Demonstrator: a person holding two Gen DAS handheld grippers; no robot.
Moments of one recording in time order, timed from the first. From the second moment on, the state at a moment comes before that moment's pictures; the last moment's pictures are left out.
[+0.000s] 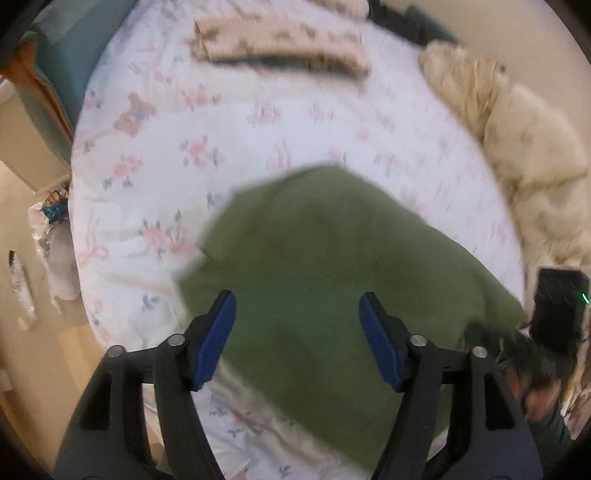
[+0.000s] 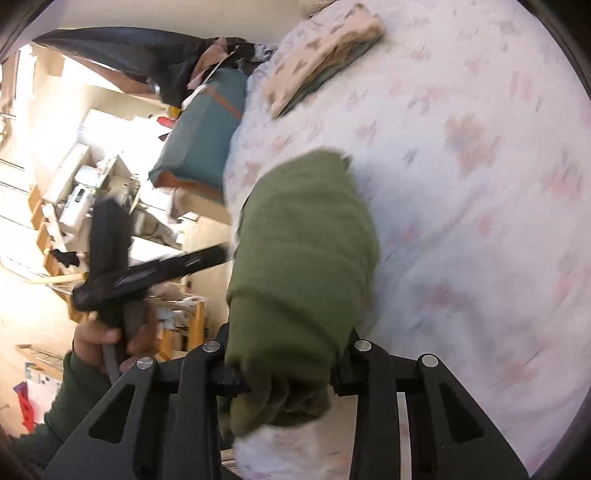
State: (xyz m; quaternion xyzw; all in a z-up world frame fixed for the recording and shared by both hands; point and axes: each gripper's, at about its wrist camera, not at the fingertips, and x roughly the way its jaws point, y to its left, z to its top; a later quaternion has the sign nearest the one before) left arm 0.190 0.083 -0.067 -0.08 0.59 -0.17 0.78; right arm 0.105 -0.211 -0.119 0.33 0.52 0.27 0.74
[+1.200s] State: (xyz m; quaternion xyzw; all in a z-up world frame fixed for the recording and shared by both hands) left arm 0.228 -0.015 -0.178 0.01 0.64 -0.27 0.72; right arm 0.131 -0.276 -0.213 0.34 0.58 0.13 0.73
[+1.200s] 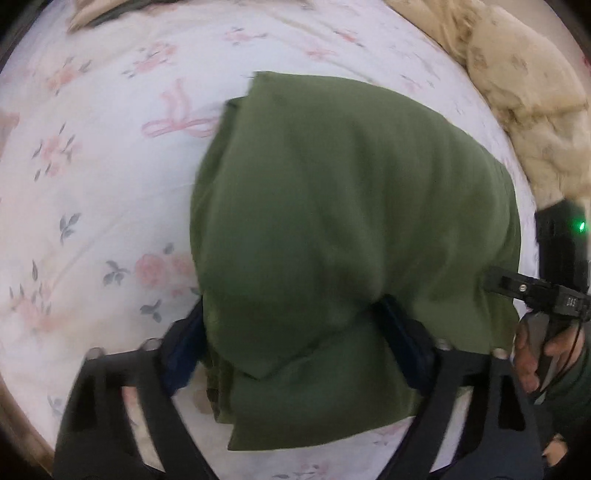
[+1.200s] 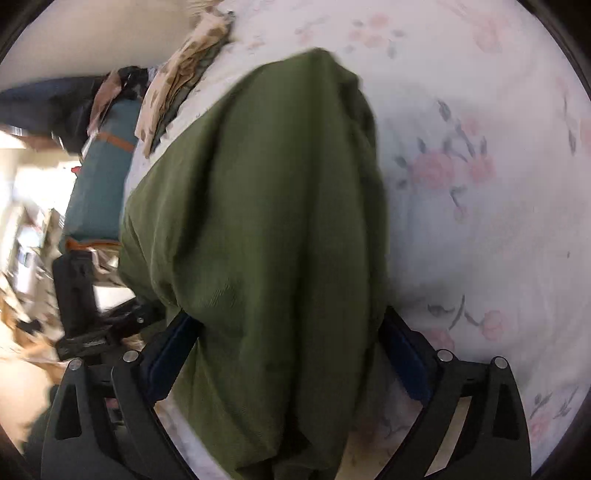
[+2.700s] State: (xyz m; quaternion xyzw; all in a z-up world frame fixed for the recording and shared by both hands) left arm 0.105 -0.028 -0.159 -0.06 0.63 -0.14 0.76; right arm 0.109 -0.256 -0.205 0.24 0.62 0.17 0.72
